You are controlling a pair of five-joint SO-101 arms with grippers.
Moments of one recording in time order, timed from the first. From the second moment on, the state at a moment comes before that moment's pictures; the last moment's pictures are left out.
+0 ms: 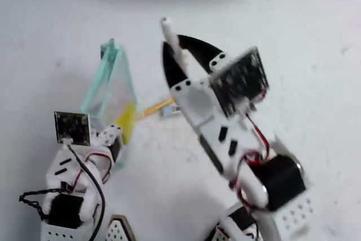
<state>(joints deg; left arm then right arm) 2.8 -104.8 83.7 51.2 6.9 -36.9 -53.4 14.8 45.5 11.9</state>
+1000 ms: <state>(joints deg) 2.9 -104.8 83.7 51.5 6.7 -54.9 -35.2 12.7 25.1 11.9</state>
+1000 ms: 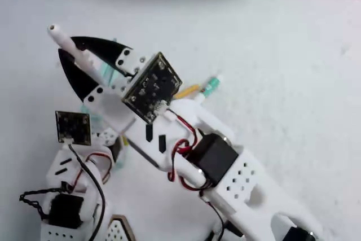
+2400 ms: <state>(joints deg) 1.2 -104.7 83.8 51.0 6.7 -32.0 -33.7 20.0 46.7 12.1</state>
